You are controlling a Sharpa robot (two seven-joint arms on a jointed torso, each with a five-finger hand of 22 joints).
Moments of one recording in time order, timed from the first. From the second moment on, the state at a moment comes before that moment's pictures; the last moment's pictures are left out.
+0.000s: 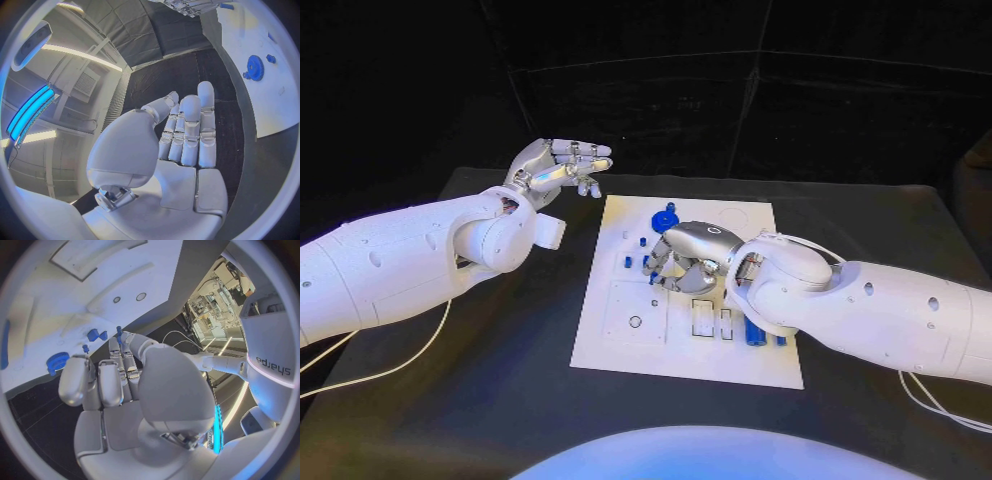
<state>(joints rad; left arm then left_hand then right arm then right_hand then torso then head) 1.21 -0.83 -0.06 1.38 -0.09 -0.21 0.48 1.31 -0.06 0.46 -0.15 0.05 1.01 0.19 0.12 0.07 1.09 0.11 0.22 0.08 1.20 0.02 1.05 0.51 0.18 1.17 0.12 0.66 0.64 1.09 -0.68 -0.03 1.63 -1.54 -0.28 -0.07 1.45 -0.13 0.50 0.00 0.23 1.13 0.14 0.07 0.07 1.21 0.07 0.12 0.07 1.46 -0.01 1.33 1.18 0.09 1.41 0.09 1.34 1.14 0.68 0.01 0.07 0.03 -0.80</state>
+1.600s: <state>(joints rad) 1.21 -0.82 -0.06 1.38 -0.09 -0.21 0.48 1.31 -0.06 0.45 -0.16 0.05 1.01 0.19 0.12 0.07 1.09 0.11 0.22 0.07 1.20 0.02 1.05 0.51 0.18 1.17 0.12 0.66 0.64 1.06 -0.65 -0.04 1.58 -1.65 -0.16 -0.05 1.43 -0.14 0.51 0.00 0.23 1.13 0.14 0.07 0.07 1.21 0.07 0.12 0.07 1.46 -0.01 1.33 1.19 0.09 1.41 0.09 1.34 1.14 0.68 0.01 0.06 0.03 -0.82</state>
